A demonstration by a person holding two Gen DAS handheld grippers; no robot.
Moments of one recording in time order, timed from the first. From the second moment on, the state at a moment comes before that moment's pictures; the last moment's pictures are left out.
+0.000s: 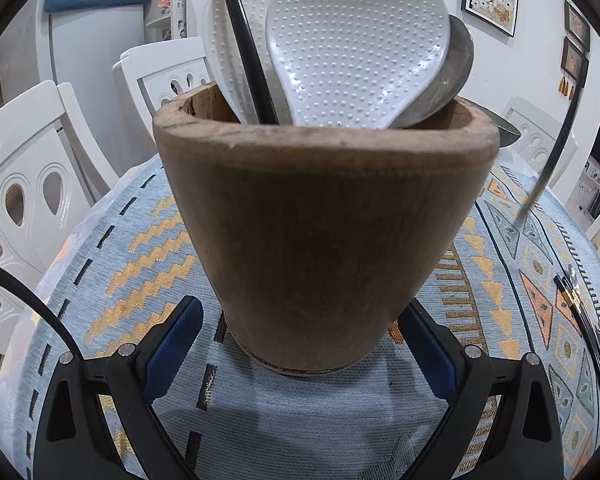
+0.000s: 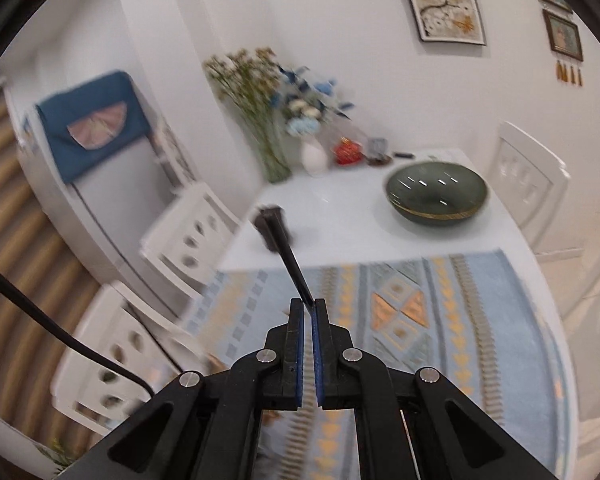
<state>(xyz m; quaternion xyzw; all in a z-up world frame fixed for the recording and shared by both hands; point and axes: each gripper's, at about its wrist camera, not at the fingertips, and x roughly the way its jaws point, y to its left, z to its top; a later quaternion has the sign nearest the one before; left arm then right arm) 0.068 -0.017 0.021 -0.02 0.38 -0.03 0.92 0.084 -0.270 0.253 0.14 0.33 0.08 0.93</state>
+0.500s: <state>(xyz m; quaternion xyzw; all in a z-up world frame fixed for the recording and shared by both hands) 0.067 -0.015 0.022 -0.02 0.38 -0.03 0.92 0.116 -0.215 0.258 0.11 0.36 0.14 0.92</state>
